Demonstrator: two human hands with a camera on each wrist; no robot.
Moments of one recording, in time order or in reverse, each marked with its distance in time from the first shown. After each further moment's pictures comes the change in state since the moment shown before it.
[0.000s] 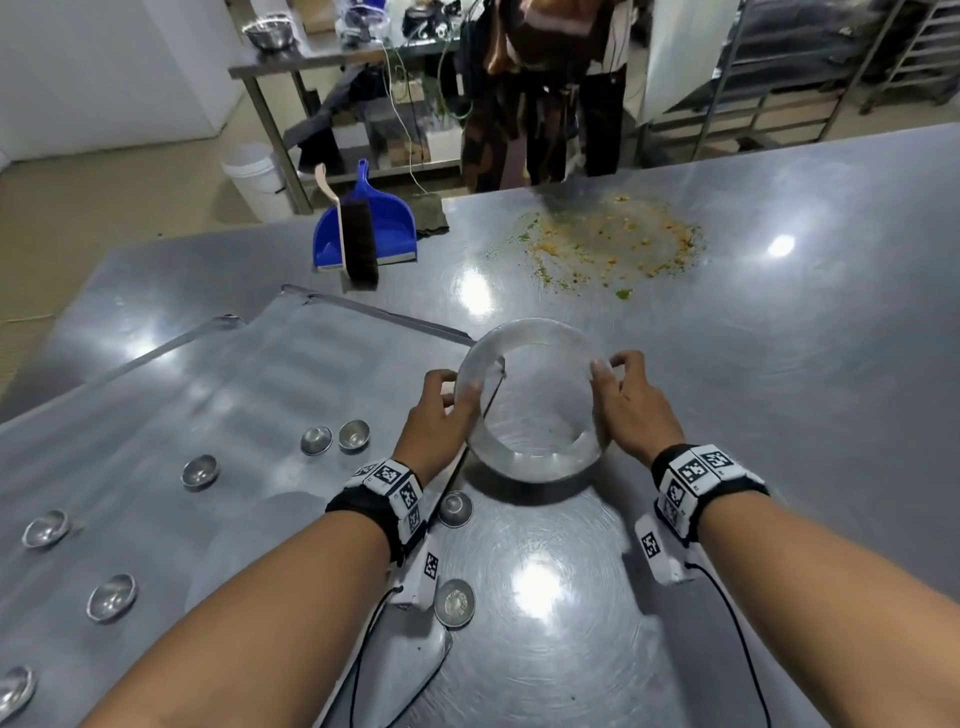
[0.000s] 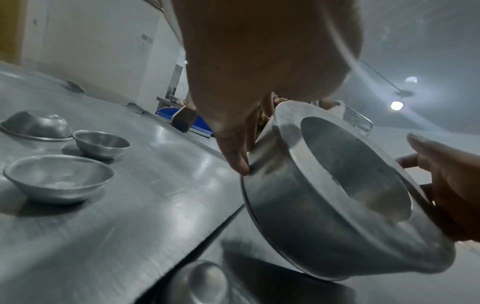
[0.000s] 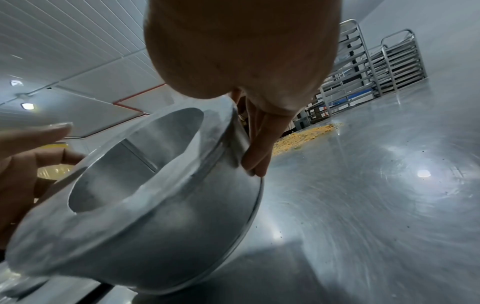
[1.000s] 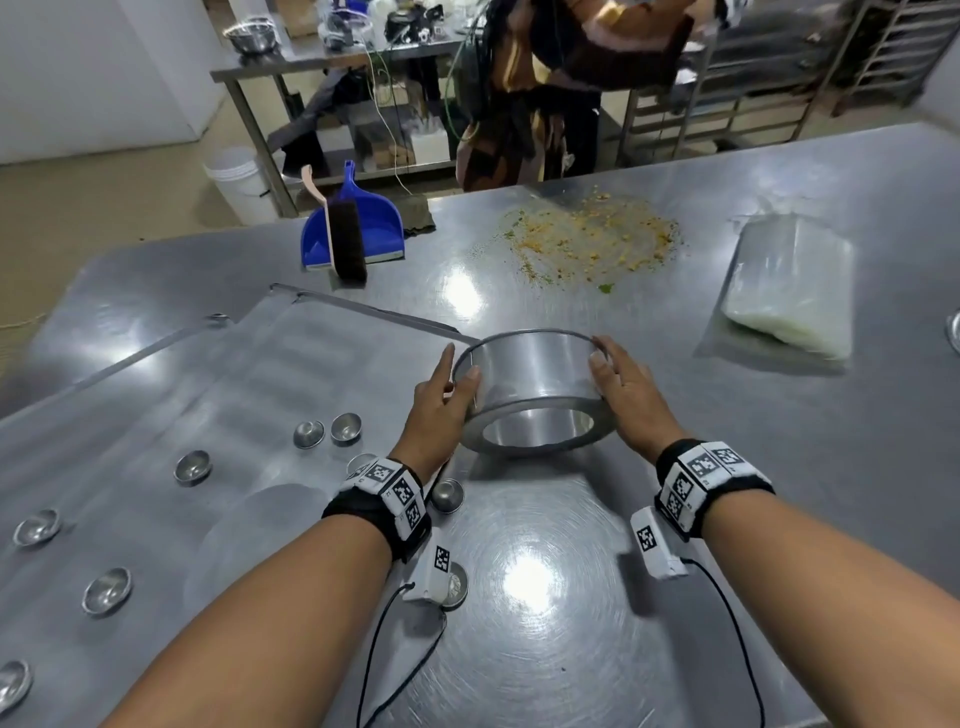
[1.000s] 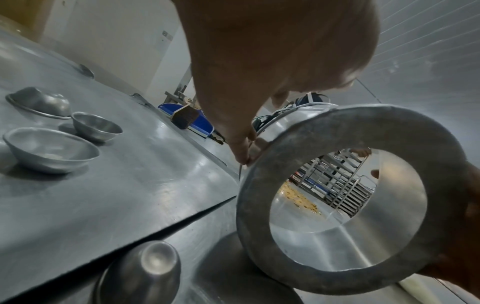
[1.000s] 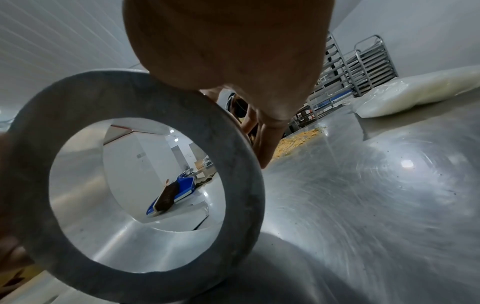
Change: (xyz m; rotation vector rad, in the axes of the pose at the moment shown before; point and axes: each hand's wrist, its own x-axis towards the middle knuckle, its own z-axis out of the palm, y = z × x) left_hand -0.016 0.014 0.010 -0.155 -0.013 0.121; right_hand -0.024 0.007 -0.015 0.200 0.011 -0.097
